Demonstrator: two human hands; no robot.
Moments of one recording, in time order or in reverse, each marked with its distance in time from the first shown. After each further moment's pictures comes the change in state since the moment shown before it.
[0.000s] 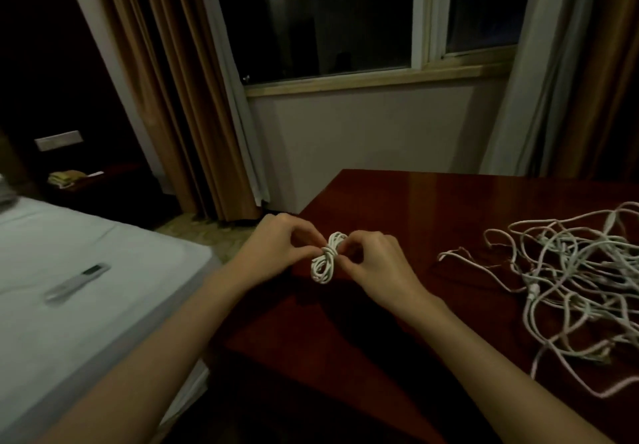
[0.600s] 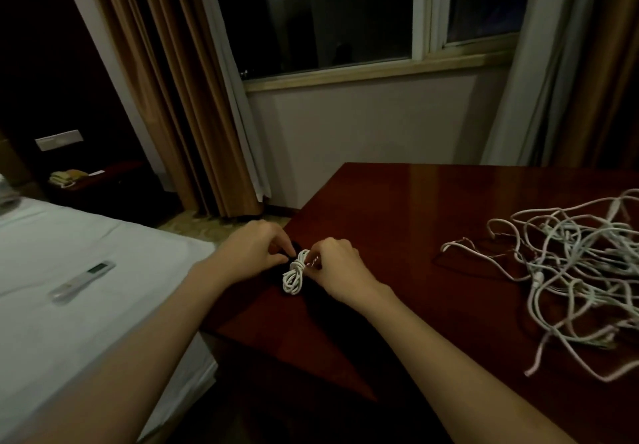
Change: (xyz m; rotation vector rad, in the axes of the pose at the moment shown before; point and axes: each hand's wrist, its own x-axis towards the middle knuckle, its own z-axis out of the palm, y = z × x) left_hand -0.012 -0.036 -0.015 0.354 -0.240 -0.122; right_hand 0.019 -0.022 0.051 -0.083 -0.255 0.148
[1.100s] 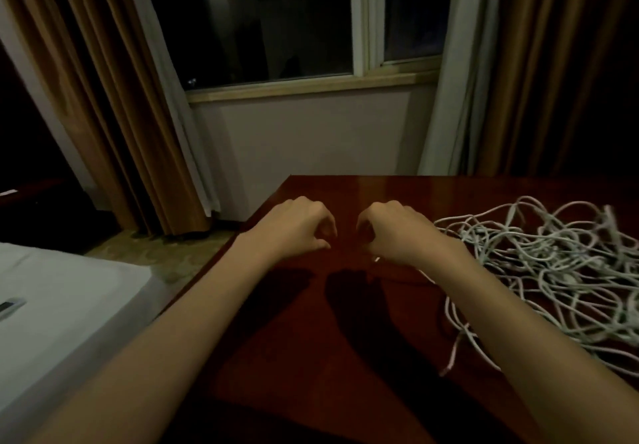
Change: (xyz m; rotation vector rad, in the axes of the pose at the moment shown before) left_hand 0.082 0.129 -0.016 0.089 0.013 0.274; right_hand -0.044 0.061 -0.150 -0.435 0.043 0.121
